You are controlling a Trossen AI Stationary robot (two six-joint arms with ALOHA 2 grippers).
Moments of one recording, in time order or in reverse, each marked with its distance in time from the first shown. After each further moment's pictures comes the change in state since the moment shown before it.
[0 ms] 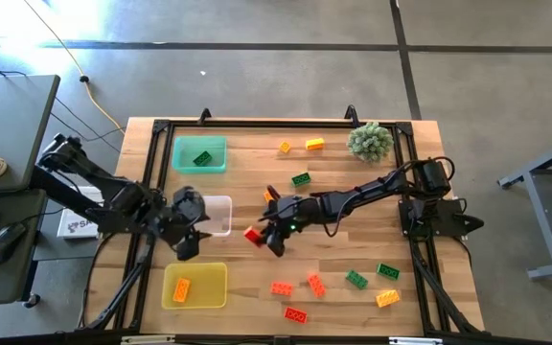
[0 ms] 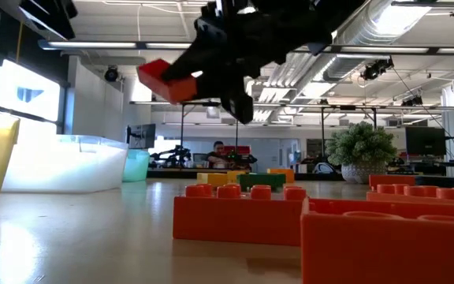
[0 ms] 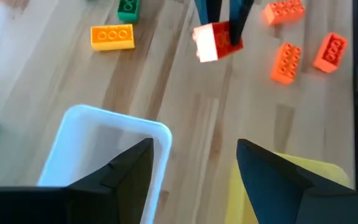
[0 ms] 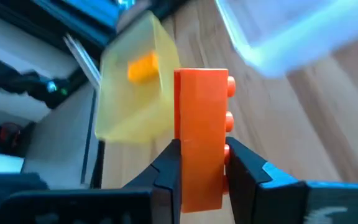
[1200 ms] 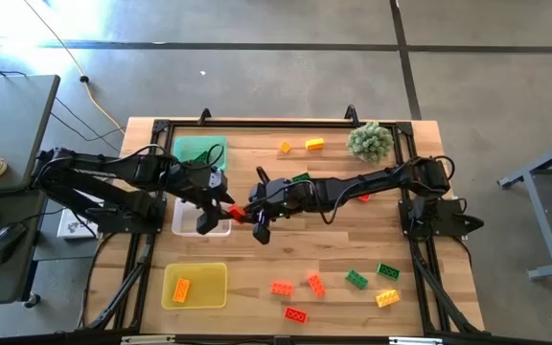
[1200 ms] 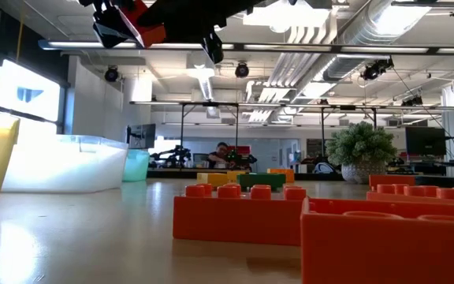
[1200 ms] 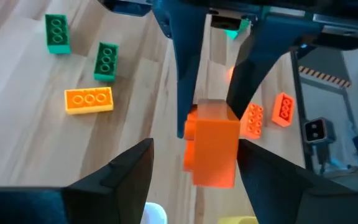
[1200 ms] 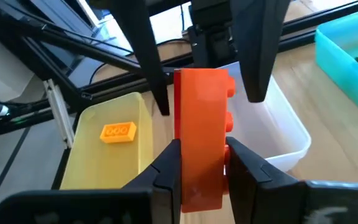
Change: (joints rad) left arm 0.464 0.018 0.000 0.282 0.455 0.348; right arm -0.029 0.000 0.305 -0.243 0.186 -0.303
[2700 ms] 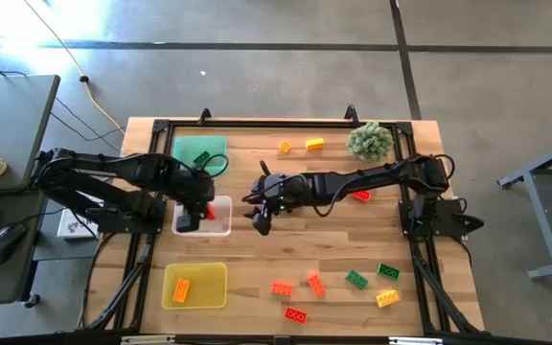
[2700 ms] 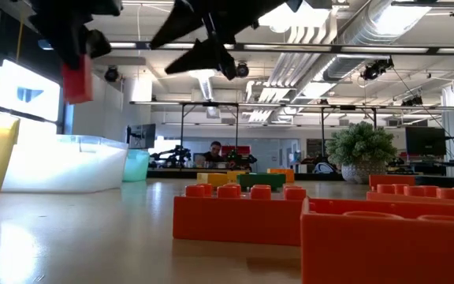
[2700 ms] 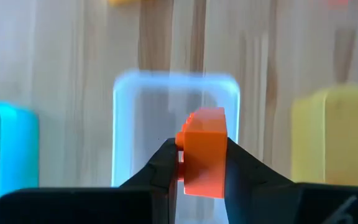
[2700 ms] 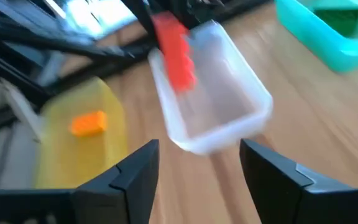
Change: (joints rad) left arm 0.021 -0.001 -0.001 -0.443 -0.075 0.234; right arm -0.045 -0.001 0.002 -0.150 0.023 0.103
